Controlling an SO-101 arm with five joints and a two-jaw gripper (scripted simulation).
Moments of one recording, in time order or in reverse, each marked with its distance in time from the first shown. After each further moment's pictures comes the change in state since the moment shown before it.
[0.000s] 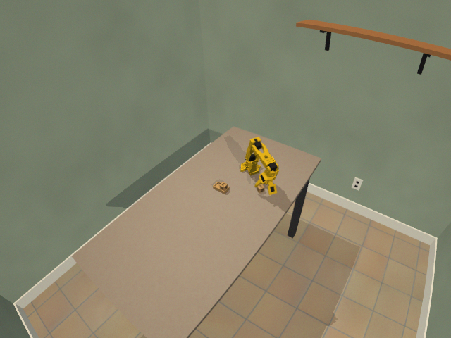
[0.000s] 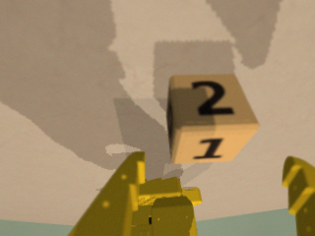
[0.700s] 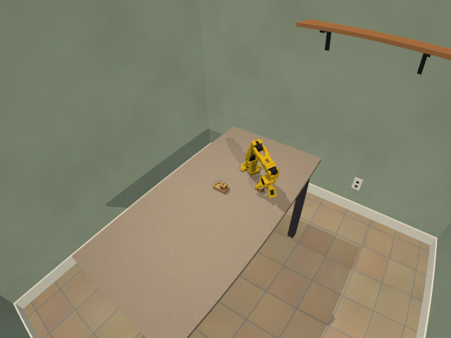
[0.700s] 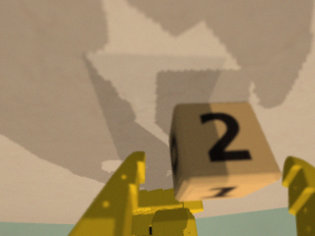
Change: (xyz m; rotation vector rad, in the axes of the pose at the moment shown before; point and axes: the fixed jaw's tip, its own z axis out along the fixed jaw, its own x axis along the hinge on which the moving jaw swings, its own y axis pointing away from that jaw) arm -0.006 0.001 0.016 0.005 0.046 0.000
